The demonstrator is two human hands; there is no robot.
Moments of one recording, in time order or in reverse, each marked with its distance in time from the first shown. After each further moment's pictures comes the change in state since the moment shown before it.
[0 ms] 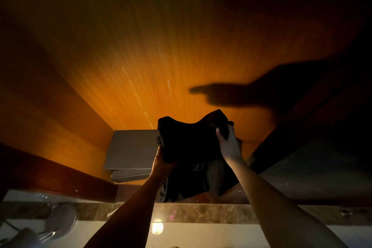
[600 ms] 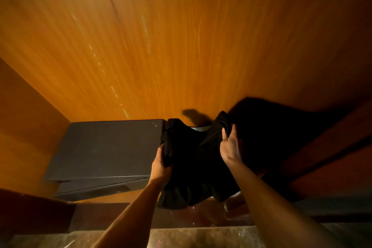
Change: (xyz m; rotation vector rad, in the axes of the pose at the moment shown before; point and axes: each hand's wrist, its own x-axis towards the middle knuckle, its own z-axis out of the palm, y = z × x) left_hand 0.179 -0.234 0.100 0.157 0.011 0.049; right_hand 0.172 0.241 0.062 -0.013 0.326 0.050
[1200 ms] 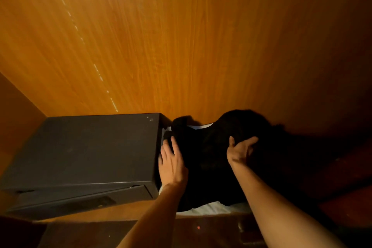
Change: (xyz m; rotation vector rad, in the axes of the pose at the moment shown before) left_hand 0.077 -0.074 0.086 0.752 0.256 0.228; right_hand 0.085 0.126 0.059 -0.172 0.313 0.068
